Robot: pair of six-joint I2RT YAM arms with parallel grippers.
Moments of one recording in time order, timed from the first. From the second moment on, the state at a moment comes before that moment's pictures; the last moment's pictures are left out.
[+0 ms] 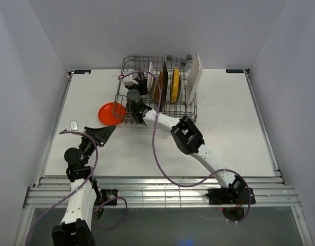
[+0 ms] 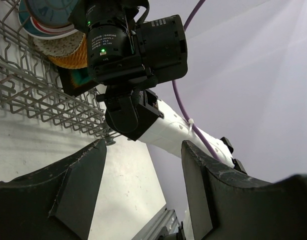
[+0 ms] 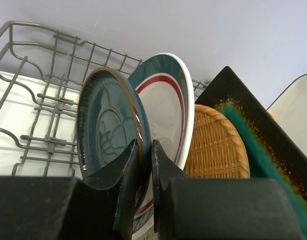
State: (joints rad) left arm 0.20 0.57 0.05 0.76 0.70 -1.28; right arm 0.91 2.68 2.27 0.68 1.05 -0.66
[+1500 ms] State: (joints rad) left arm 0.20 0.55 0.05 0.76 0.70 -1.28; right arm 0.91 2.66 2.24 0.35 0.98 -0.21
